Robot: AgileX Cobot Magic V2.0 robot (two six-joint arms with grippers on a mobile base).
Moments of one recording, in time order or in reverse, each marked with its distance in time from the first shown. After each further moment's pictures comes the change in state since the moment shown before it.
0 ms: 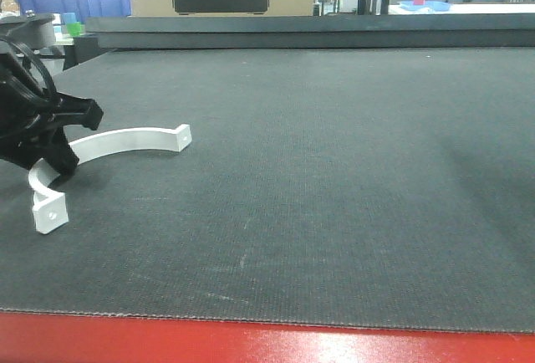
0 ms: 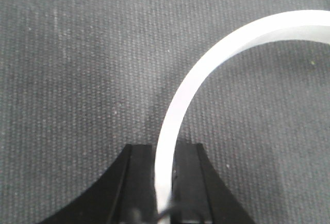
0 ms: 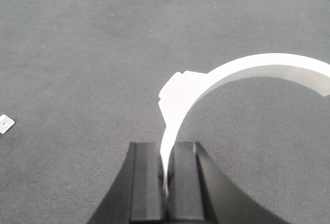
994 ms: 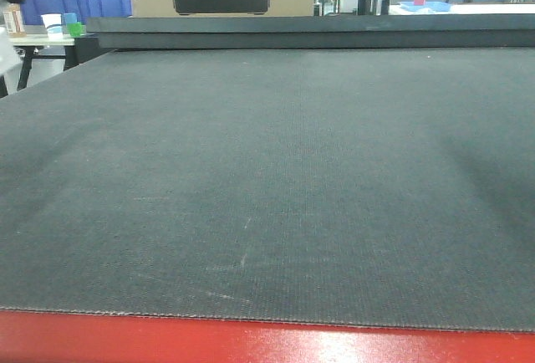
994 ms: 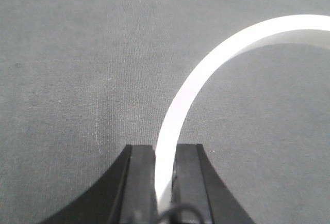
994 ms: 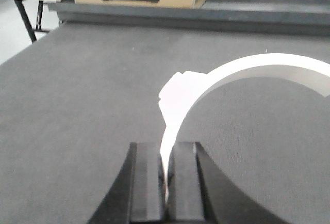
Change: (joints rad) left arm 0.000 -0.493 0.057 -0.006 0.010 0.000; right arm 0.000 -0.185 -0.001 0.004 0.017 0.000
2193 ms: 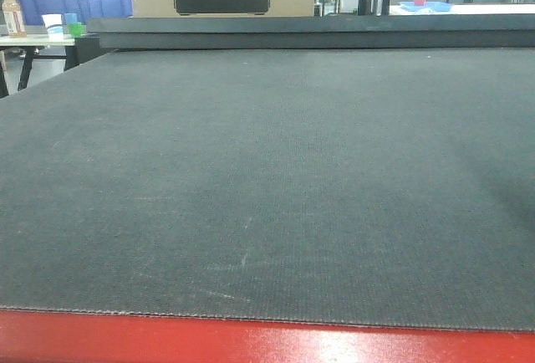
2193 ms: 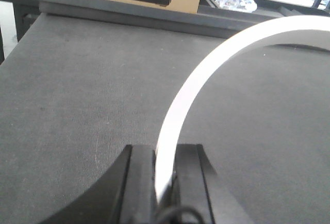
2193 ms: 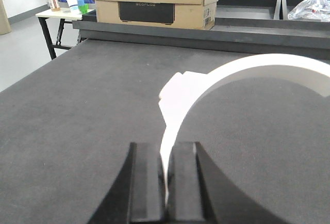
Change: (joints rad) left arm 0.020 -0.614 0.268 -0.067 -0.001 -0.037; right arm 0.000 -0.257 0.000 0.000 0.170 0.000
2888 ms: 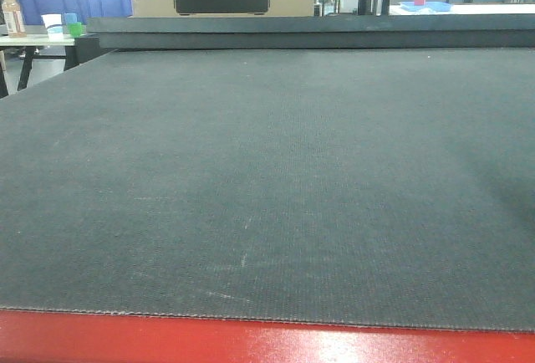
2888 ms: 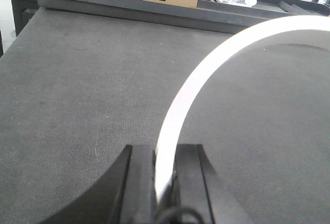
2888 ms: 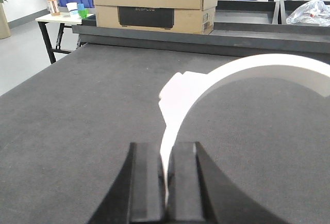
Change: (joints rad) left arm 0.000 -0.005 0.000 0.000 0.029 0.000; right arm 0.000 0.000 0.000 0.000 -0.011 0.000
